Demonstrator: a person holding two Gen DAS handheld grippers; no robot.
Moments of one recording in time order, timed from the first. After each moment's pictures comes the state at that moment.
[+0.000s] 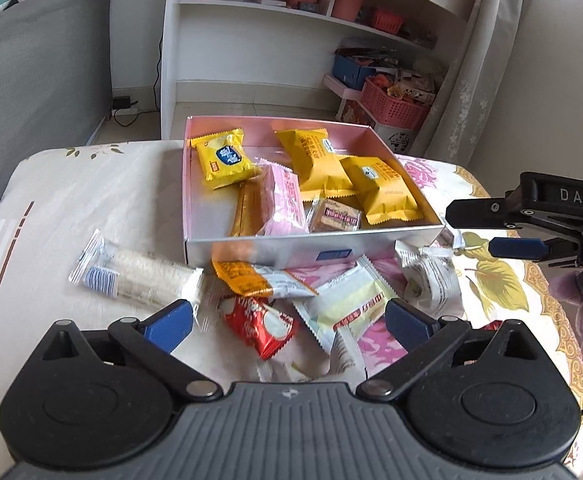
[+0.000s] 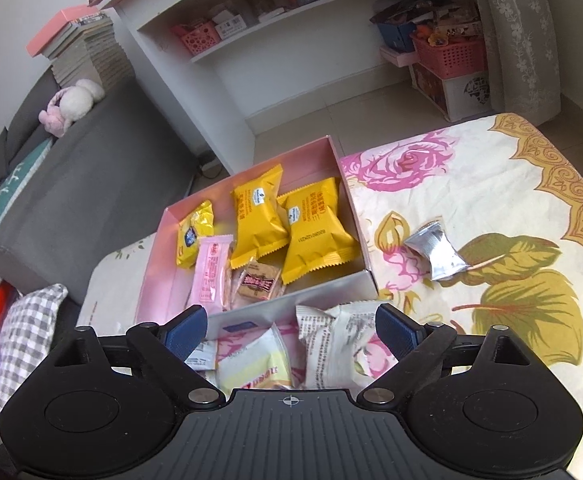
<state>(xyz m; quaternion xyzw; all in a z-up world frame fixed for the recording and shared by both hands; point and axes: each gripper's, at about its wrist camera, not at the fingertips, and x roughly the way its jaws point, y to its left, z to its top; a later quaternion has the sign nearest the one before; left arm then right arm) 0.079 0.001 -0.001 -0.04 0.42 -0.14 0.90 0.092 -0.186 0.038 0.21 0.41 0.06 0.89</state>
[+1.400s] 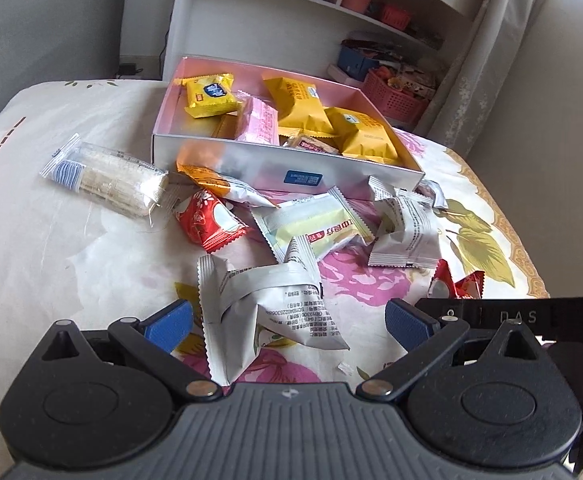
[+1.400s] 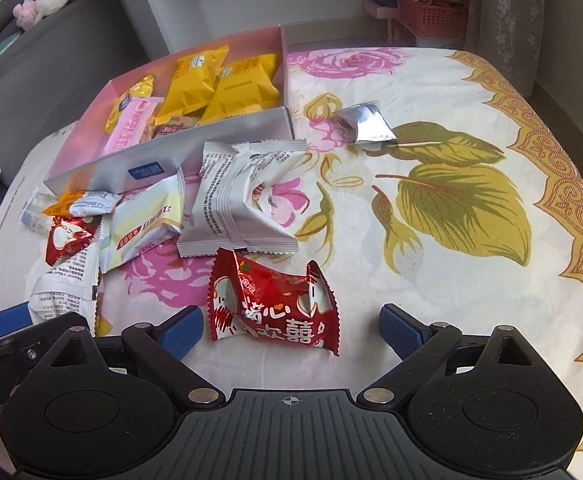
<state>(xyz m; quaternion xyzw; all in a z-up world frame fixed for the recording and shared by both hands) 0.034 -0.025 -0.043 -0.10 0.42 -0.12 0.89 0.042 -0.187 -0.033 0.10 0.48 0.03 0.87</state>
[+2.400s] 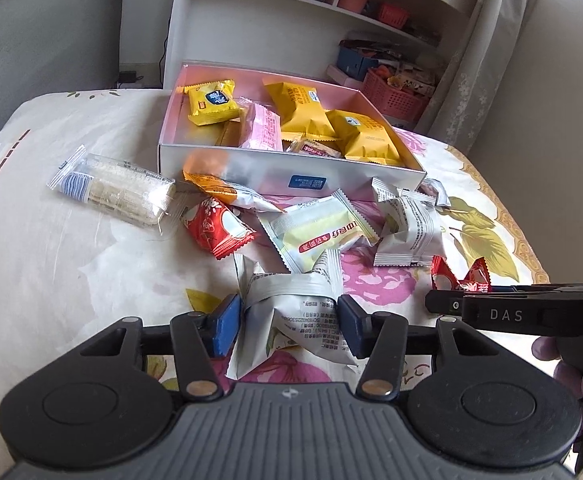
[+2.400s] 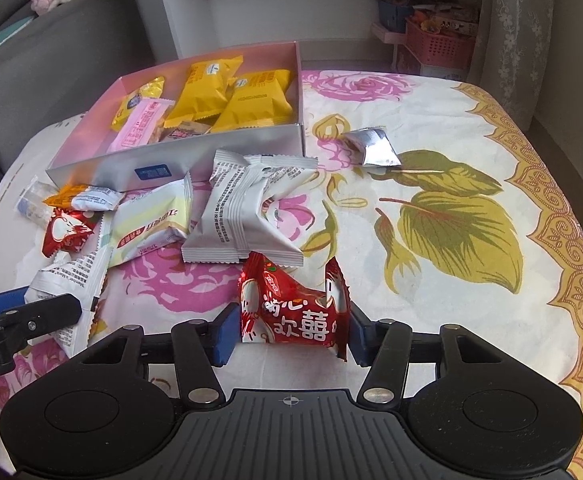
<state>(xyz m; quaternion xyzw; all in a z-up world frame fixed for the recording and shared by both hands) 0.030 -0.023 -0.036 -0.08 0.42 -0.13 0.90 0.038 -0.177 -0.026 0.05 0.46 0.03 0.88</state>
